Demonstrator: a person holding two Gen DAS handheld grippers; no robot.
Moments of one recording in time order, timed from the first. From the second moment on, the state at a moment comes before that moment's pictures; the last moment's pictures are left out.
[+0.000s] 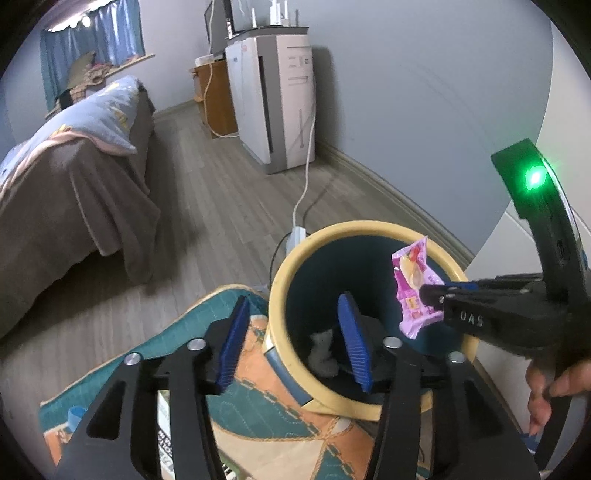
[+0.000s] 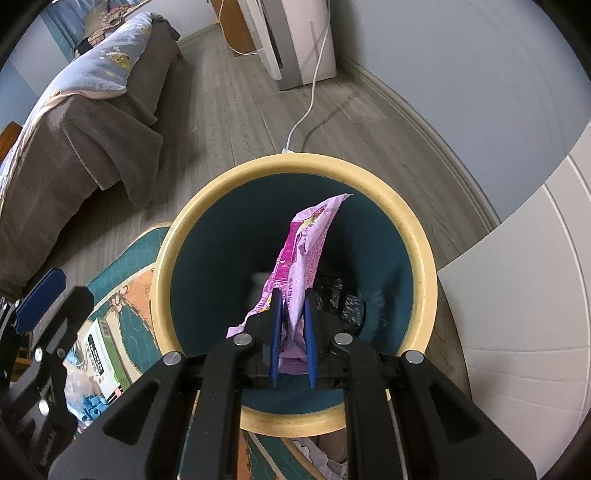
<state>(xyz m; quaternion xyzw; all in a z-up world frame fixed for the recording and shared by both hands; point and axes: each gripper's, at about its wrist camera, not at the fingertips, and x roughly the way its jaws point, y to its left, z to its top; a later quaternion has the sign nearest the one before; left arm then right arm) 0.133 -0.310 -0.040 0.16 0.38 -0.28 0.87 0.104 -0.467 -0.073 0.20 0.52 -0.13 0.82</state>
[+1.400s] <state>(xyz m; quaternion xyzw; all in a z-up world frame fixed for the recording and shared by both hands) 0.033 -0.024 0.011 0.07 0.38 -0.07 0.92 0.043 -0.263 0.022 0.06 0.43 -0.05 0.90</state>
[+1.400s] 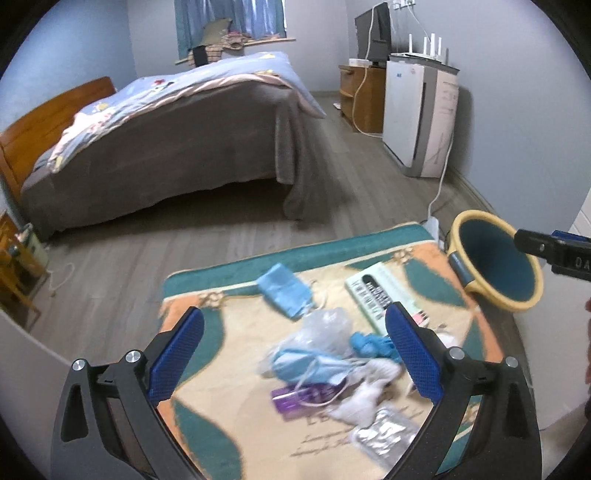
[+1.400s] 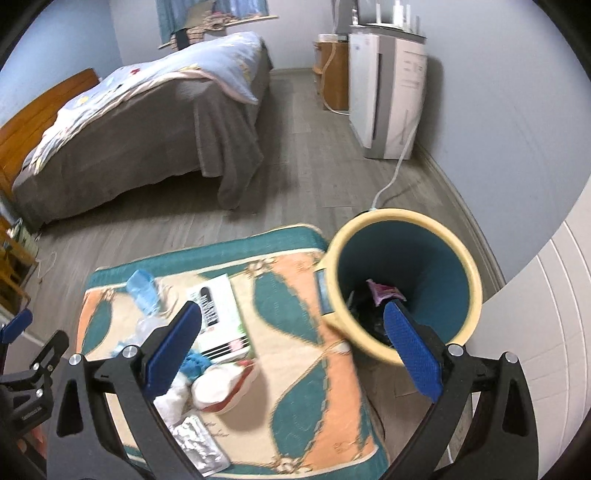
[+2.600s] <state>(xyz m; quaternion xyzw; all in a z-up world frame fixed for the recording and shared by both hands) 0.054 0.030 -0.056 0.08 0.47 -0.04 0.88 0.068 -0.178 -0.112 0.05 0.61 0.00 0.79</state>
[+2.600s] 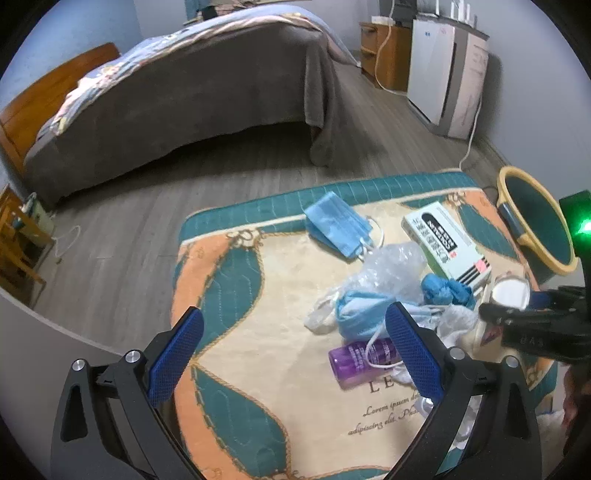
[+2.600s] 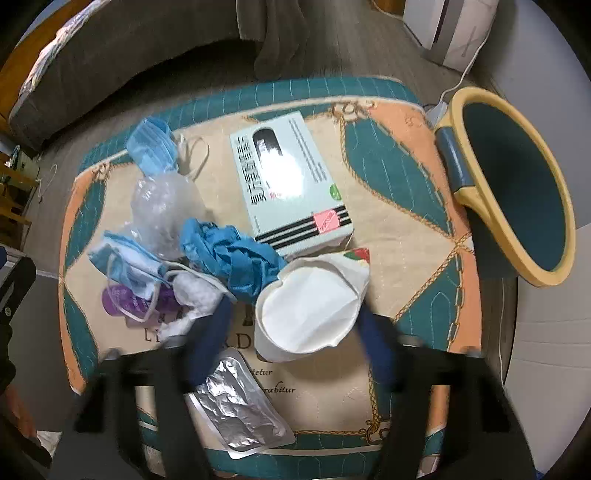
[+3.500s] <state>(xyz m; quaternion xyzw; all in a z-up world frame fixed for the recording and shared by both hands) 0.080 -0.015 -0.119 0.07 0.53 -0.13 0.84 0.081 -0.194 -0.077 0.06 0.57 0.02 0.82</state>
